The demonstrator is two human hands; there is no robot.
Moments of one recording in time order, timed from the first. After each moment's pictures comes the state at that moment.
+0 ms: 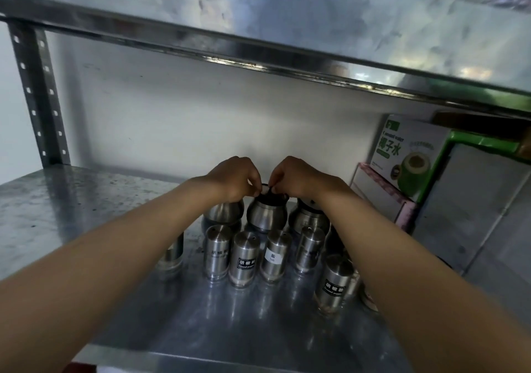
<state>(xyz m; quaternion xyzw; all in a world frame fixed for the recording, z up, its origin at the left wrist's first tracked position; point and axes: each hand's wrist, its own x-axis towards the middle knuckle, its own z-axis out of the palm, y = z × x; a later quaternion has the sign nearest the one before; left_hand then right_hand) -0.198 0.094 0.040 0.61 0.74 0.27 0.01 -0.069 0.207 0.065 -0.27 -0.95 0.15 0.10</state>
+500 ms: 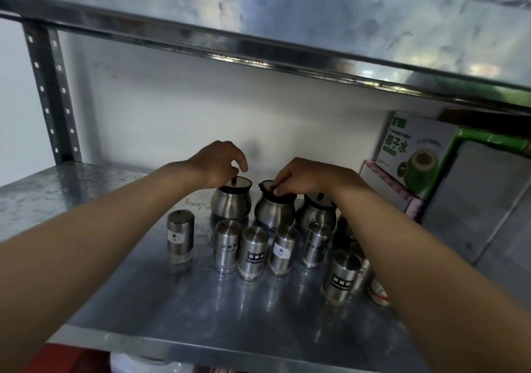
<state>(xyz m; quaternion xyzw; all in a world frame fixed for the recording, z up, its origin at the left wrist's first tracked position) -0.227 0.060 0.055 0.59 0.76 0.27 -0.03 -0.063 0.202 0.073 -0.28 -0.94 0.20 0.02</state>
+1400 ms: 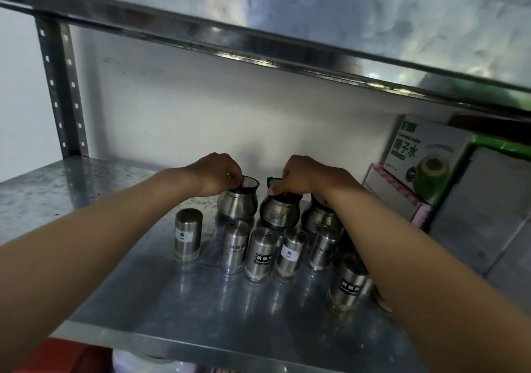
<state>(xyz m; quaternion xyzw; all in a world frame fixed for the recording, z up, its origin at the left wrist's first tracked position) -0.238 0.047 0.041 0.58 0.78 0.24 0.04 -0.088 0.195 0.070 -0.33 -0.94 0.10 0.02</state>
